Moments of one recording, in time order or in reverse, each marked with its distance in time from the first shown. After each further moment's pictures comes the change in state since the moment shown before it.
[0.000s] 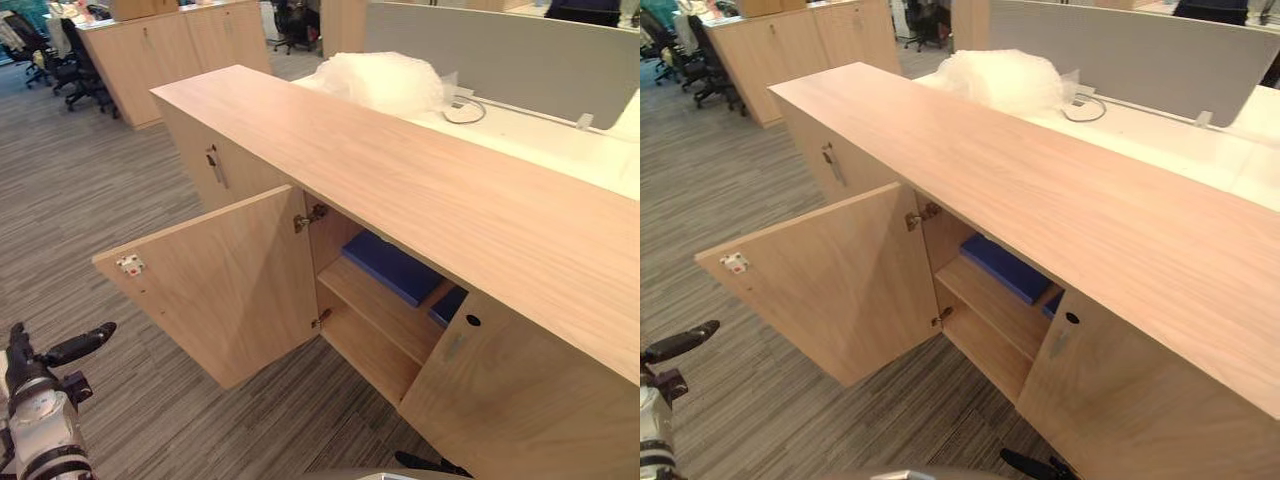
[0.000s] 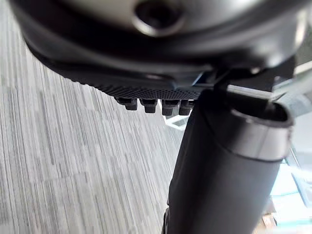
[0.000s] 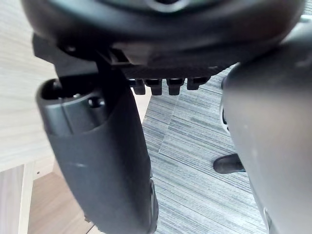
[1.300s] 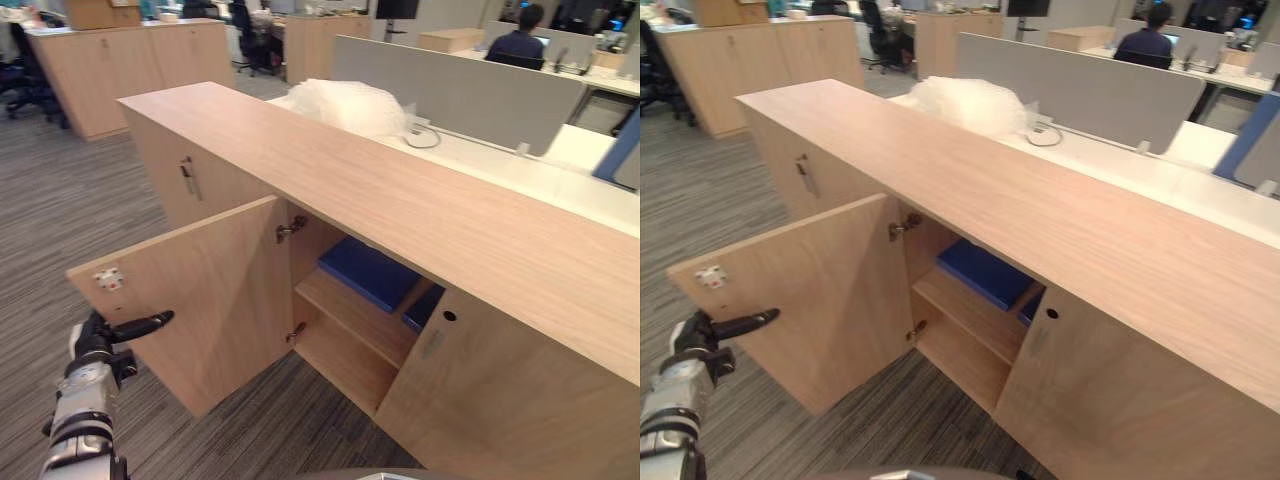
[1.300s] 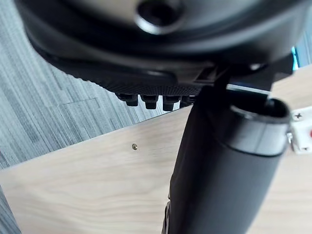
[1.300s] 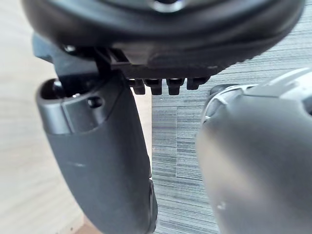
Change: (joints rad) left arm -0.001 0.005 -0.487 -0.087 -0.099 0.066 -0.047; right arm 0.076 0.005 -0.238 0.026 -0.001 0.009 0.050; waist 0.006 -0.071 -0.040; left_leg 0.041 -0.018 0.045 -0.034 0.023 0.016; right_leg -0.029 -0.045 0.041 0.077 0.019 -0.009
